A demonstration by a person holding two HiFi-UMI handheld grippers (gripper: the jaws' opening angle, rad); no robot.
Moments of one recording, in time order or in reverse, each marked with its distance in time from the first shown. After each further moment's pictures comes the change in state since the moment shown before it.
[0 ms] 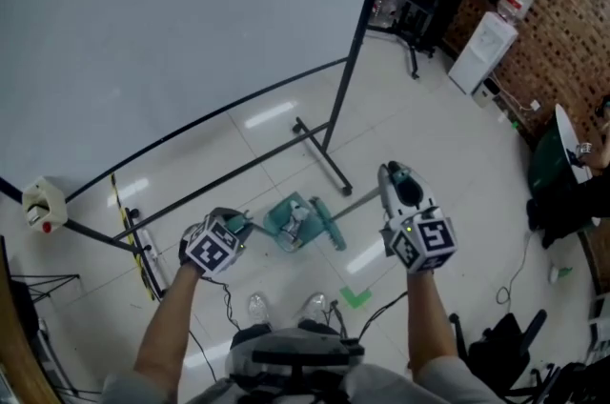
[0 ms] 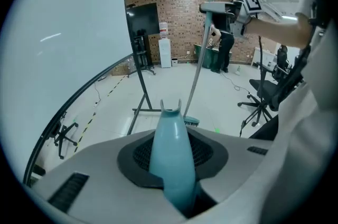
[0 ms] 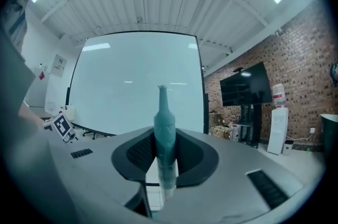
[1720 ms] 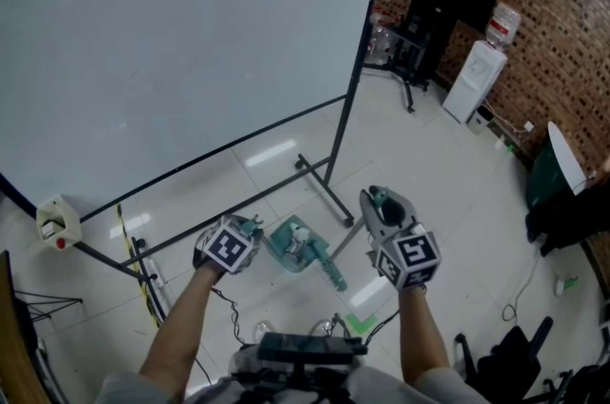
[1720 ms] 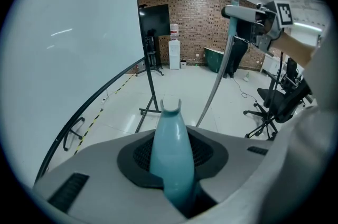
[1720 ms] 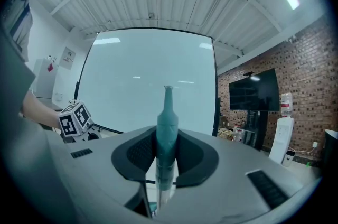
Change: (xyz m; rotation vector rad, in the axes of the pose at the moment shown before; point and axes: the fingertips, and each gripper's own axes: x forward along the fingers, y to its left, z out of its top) left arm -0.022 0.028 0.044 -0.081 -0.024 0.037; right arm 0.006 0.059 0.022 -0.103 0.017 0.050
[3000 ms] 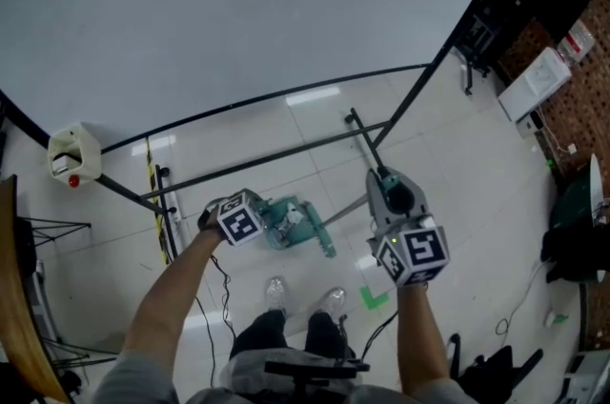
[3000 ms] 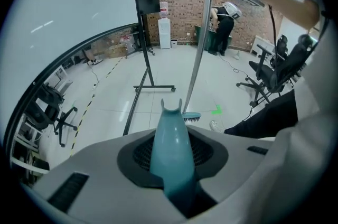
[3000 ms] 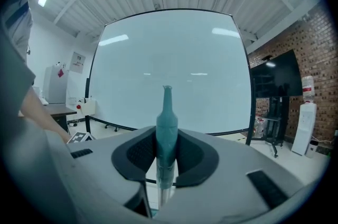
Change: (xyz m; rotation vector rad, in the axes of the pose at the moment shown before) left arm 0.043 0.045 -0.176 0.099 0.217 -0.084; right arm 0.095 0.119 -0.030 0.047 0.061 0.164
